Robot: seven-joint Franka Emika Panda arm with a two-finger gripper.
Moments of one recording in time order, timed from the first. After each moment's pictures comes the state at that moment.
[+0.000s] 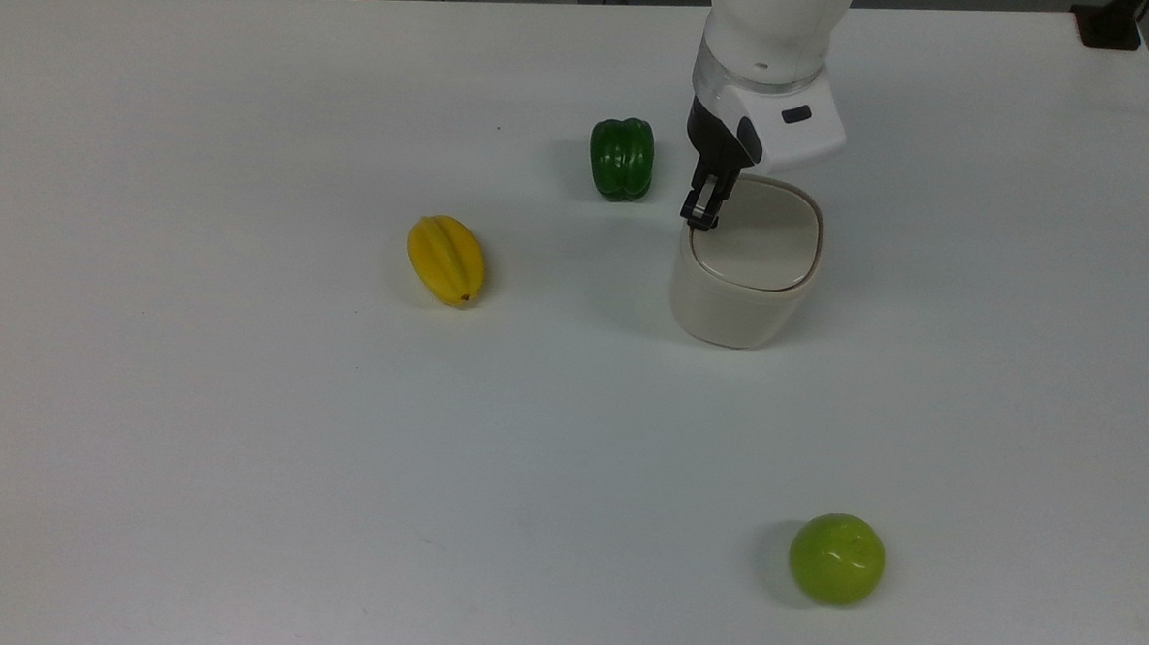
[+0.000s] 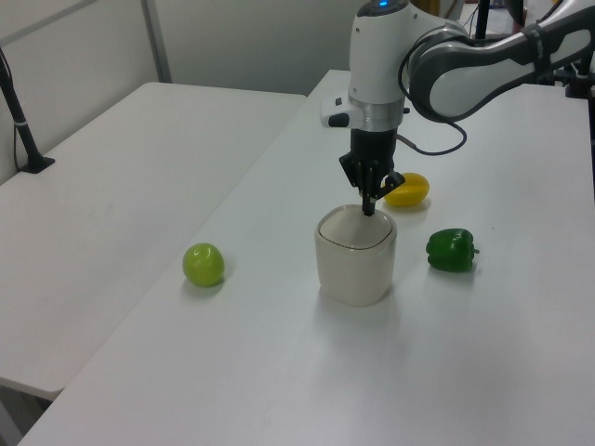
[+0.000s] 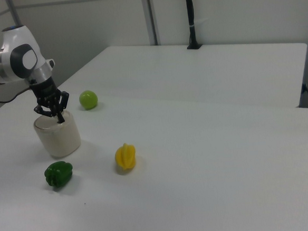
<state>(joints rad) 0.42 0.38 -0.01 -1.53 -0.07 1.97 -0.82</state>
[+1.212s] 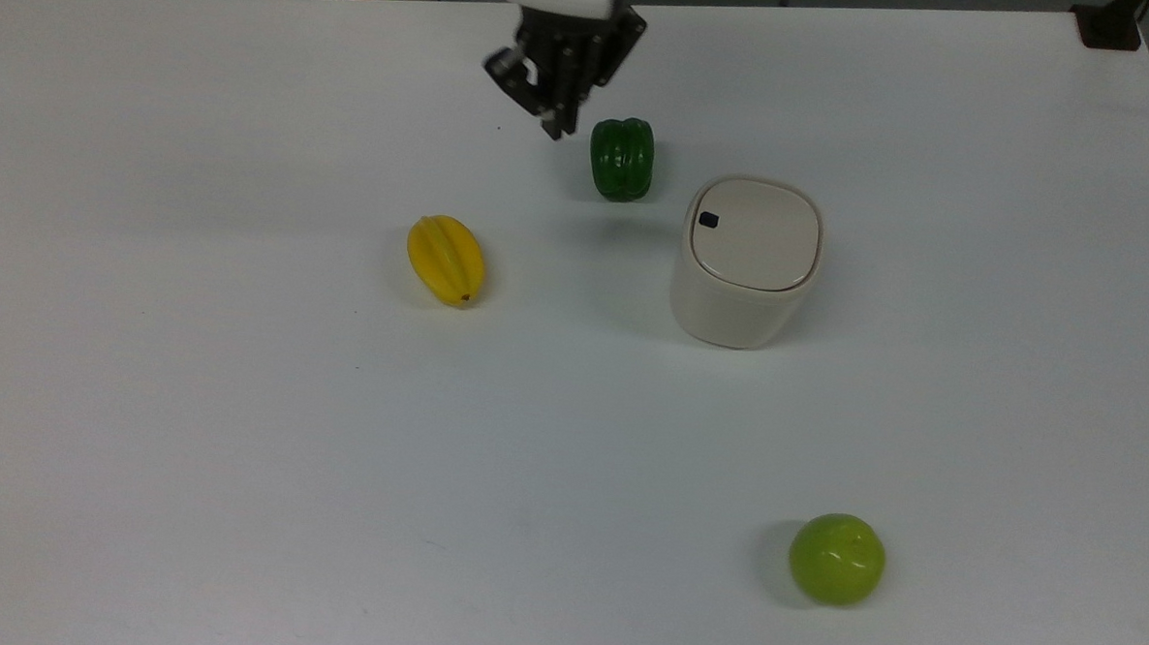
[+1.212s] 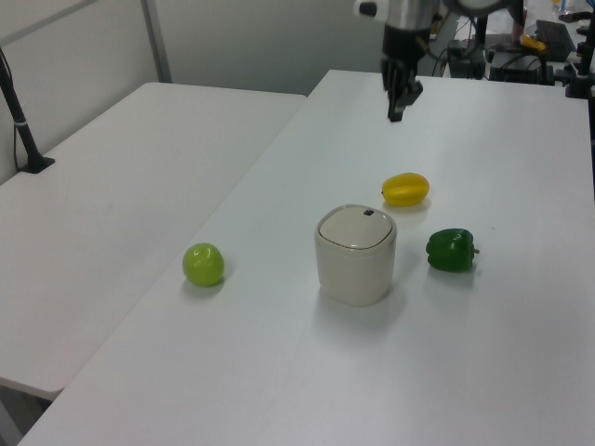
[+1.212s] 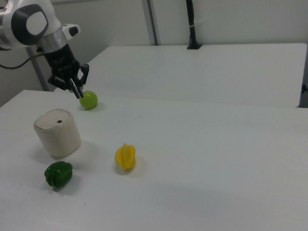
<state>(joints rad) 0.22 0.18 -0.02 -1.52 -0.06 1.81 -0.45</state>
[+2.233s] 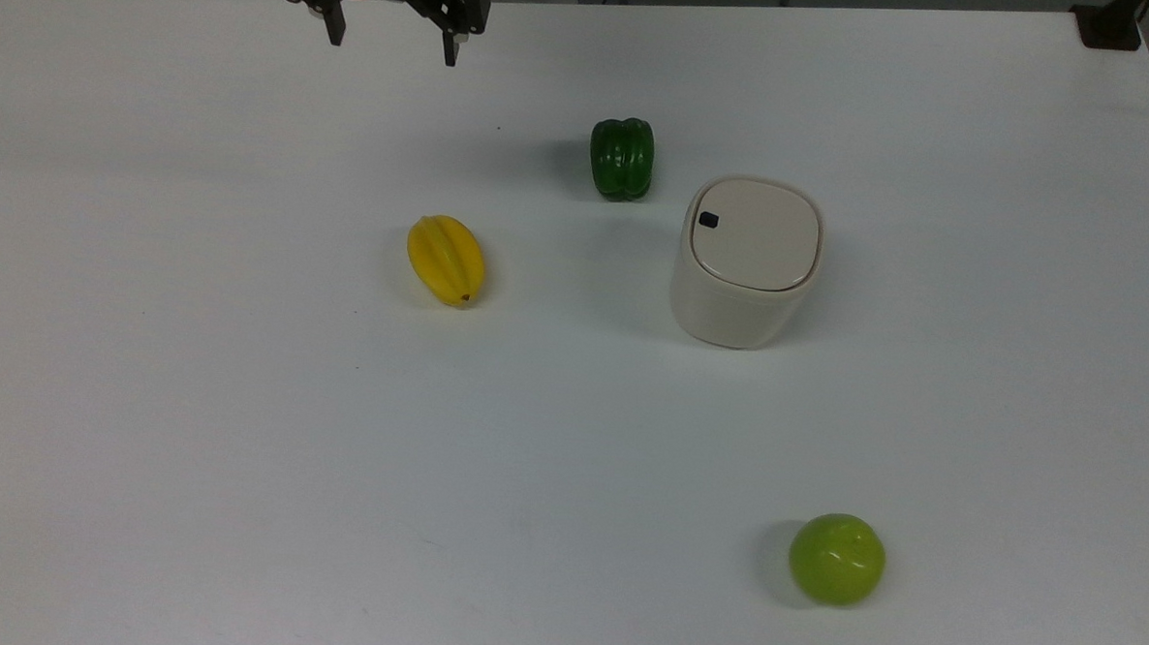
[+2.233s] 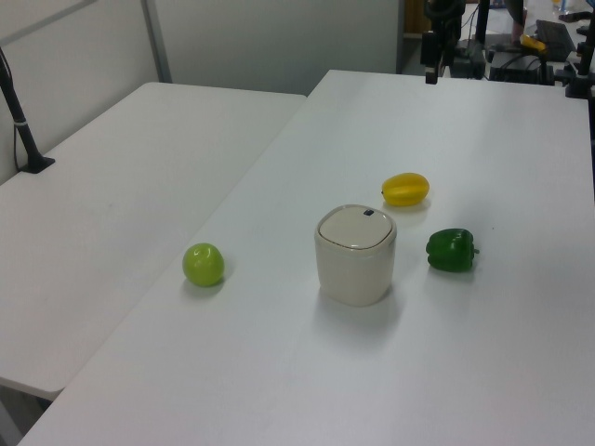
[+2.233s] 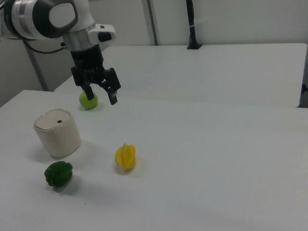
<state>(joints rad) 0.01 0.14 -0.03 -1.50 -0.04 1.63 0.05</state>
